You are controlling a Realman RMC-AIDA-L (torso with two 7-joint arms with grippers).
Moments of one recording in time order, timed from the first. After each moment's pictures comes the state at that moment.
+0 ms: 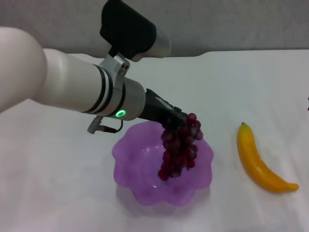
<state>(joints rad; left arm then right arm) -0.65 -2.03 1.73 1.44 2.40 1.04 -2.74 0.11 2.01 1.55 0.74 -0.10 0.76 -2.84</state>
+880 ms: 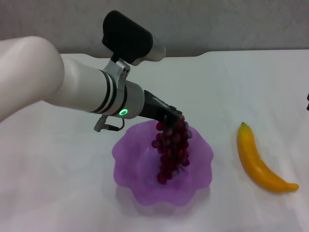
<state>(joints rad) -0.74 -2.03 1.72 1.13 2.30 0.85 -2.63 0.12 2.01 1.55 0.74 -0.10 0.76 -2.84</state>
